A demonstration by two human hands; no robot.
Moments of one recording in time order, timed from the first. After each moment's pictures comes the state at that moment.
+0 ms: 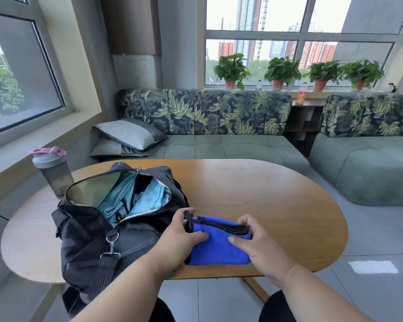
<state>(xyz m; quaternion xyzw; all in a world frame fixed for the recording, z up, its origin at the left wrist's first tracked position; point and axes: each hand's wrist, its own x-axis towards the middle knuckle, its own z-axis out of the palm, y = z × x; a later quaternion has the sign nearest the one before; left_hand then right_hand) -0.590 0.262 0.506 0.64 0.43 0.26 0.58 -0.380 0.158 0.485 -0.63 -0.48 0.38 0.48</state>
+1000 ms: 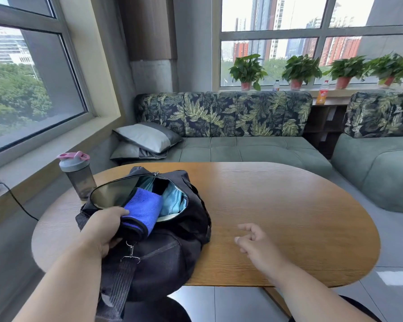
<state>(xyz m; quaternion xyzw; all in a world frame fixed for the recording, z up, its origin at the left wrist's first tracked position) -0.728 0.365 0.533 0.40 0.65 0.38 0.52 -0.395 0.208 0.456 -0.70 -0.41 0.40 0.43</state>
